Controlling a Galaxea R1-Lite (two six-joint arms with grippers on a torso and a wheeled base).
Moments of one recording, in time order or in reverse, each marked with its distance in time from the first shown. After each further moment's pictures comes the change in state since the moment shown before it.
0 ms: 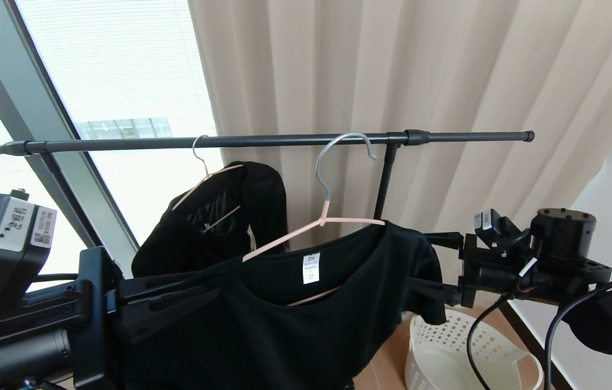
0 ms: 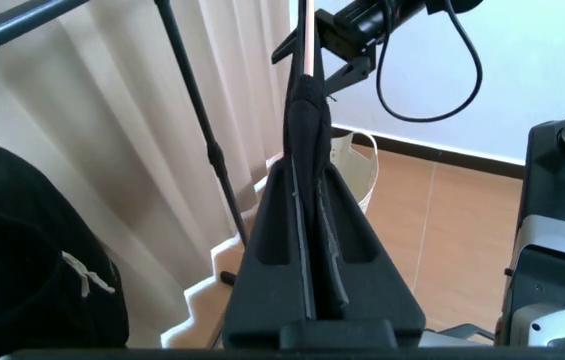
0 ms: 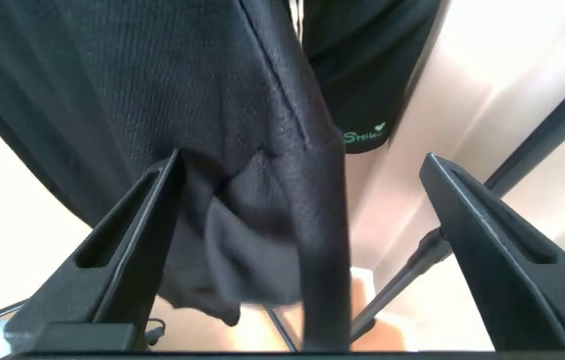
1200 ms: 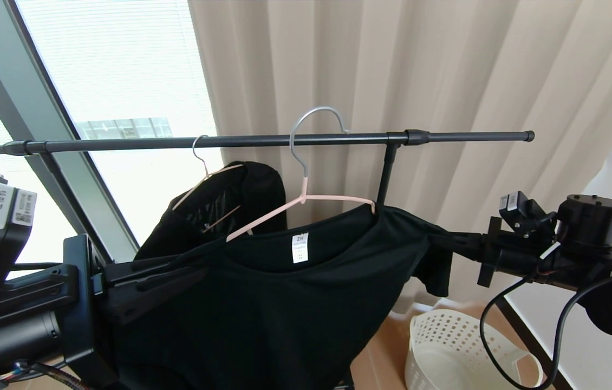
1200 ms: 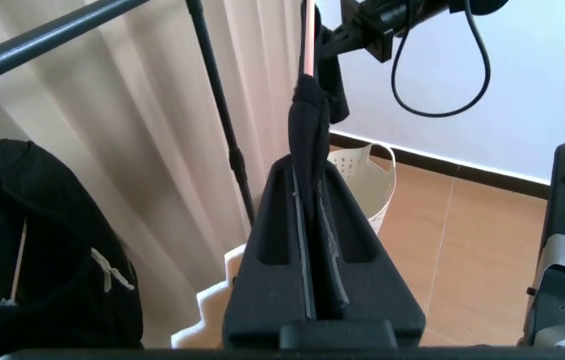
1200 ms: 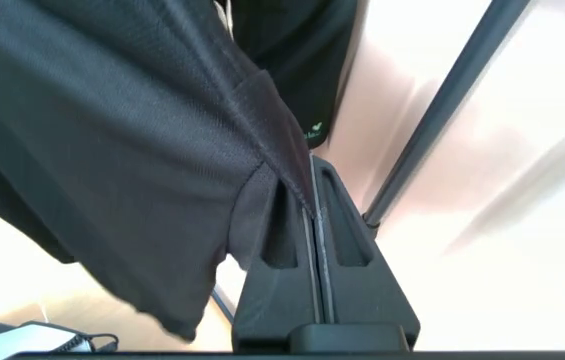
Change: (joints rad) left arm 0.065 -0.004 0.001 -0.034 -0.003 -0.015; right arm -0.107 -0.029 -0.046 0.006 -0.008 0.004
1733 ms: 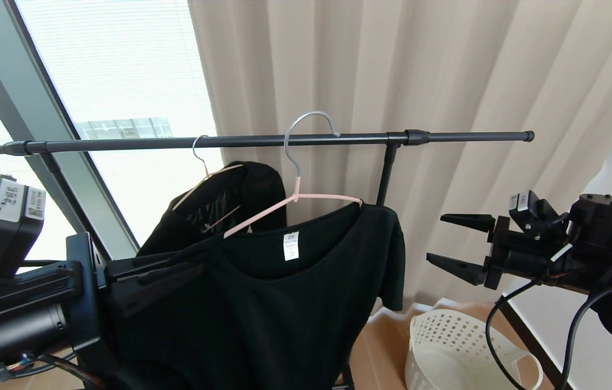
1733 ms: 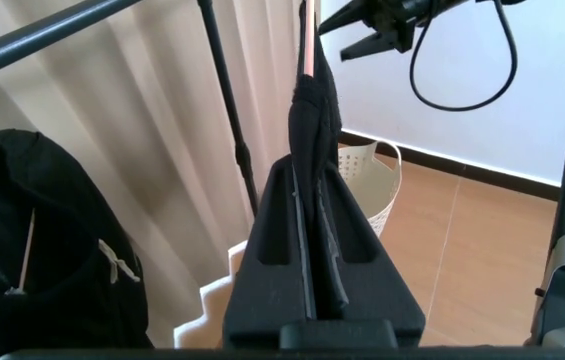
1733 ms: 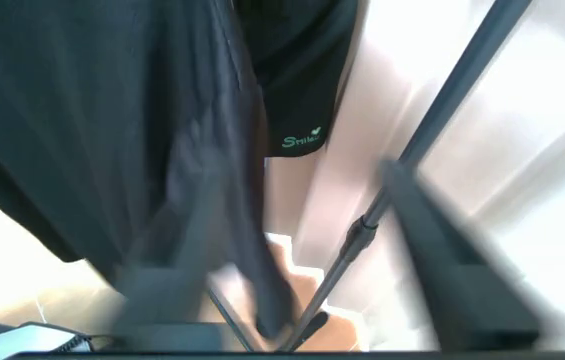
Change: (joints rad) left arm 0.030 0.017 -0.004 -0.001 0.001 -0.003; right arm 0.005 -0.049 0.037 -0.004 0.000 -0.004
